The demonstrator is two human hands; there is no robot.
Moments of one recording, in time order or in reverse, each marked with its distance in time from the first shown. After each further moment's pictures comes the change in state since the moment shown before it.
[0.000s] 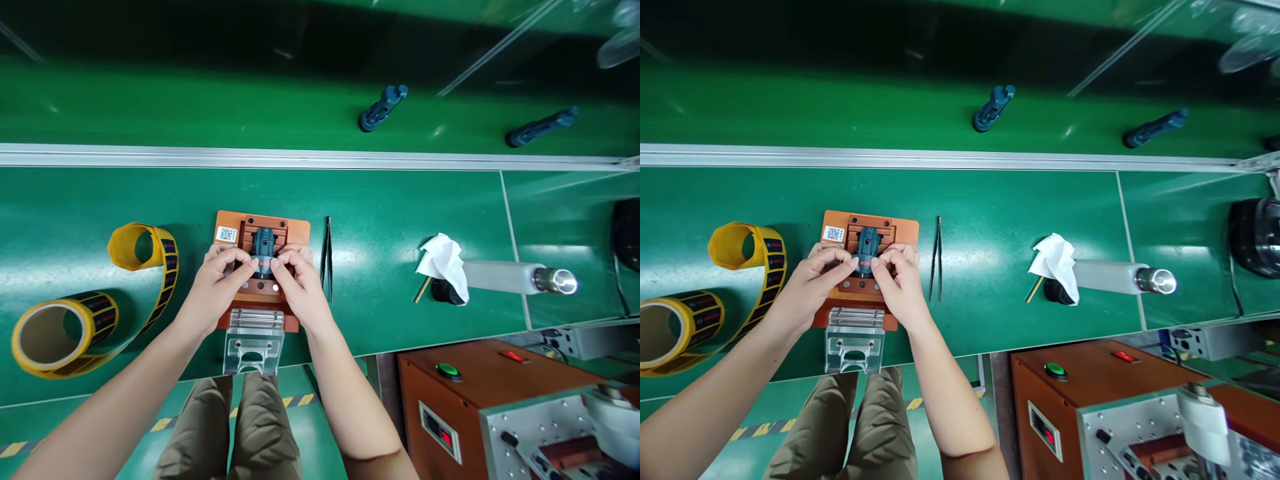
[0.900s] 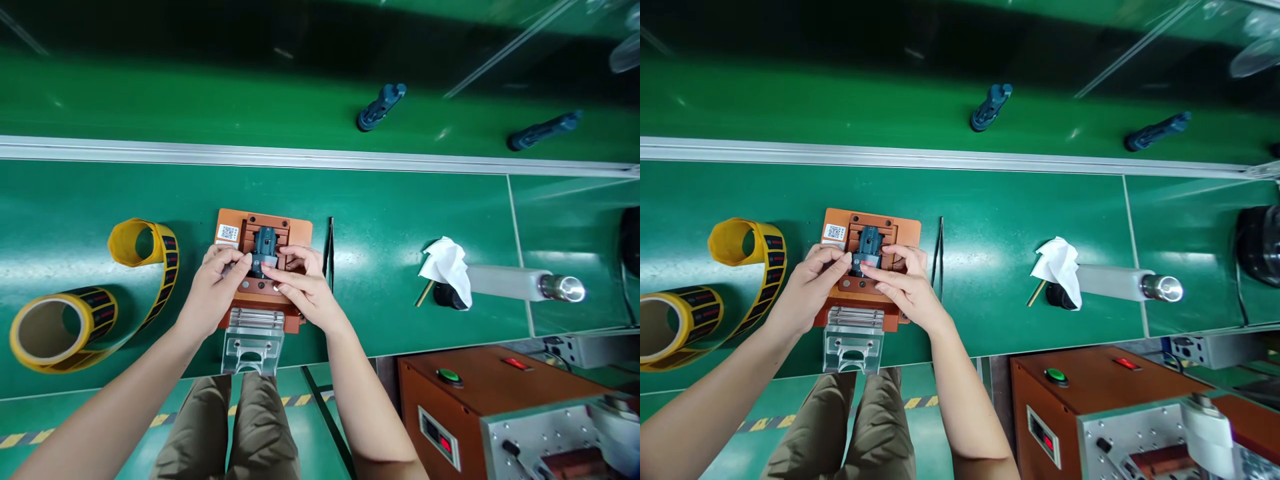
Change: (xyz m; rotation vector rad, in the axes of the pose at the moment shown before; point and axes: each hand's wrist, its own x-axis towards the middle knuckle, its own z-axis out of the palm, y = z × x) left_hand -0.005 -0.003 0.002 -0.014 0.063 0.010; right_hand -0.004 0.024 -0.034 -0.207 -0.284 -0.312
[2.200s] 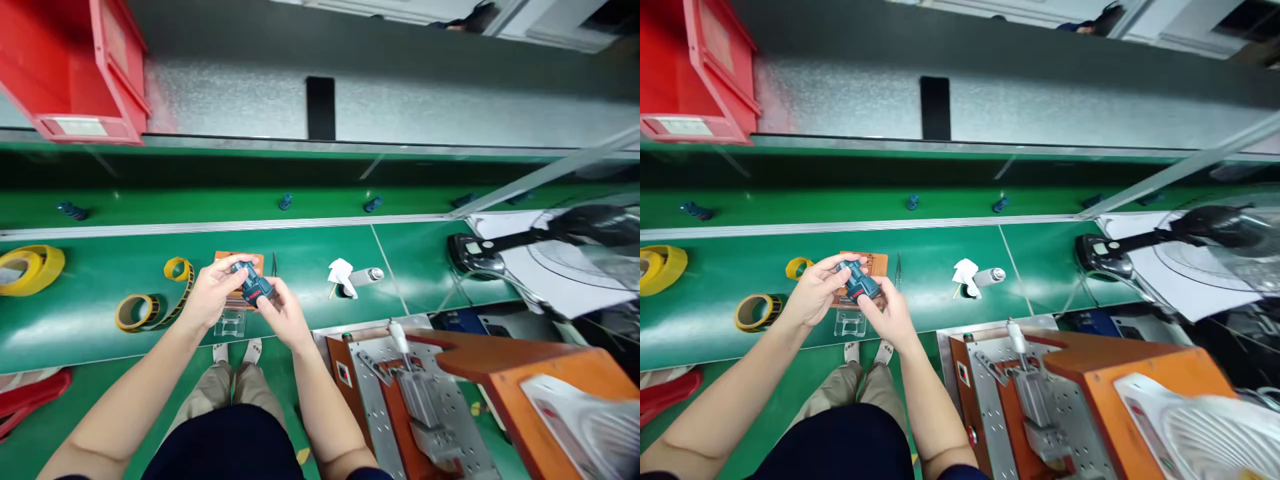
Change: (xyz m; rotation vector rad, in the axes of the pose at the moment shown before) left_hand -0.123 0.199 -0.026 -0.630 -0.207 0.196; right_hand -0.064 -0.217 -0.088 0.544 0.192 0.145
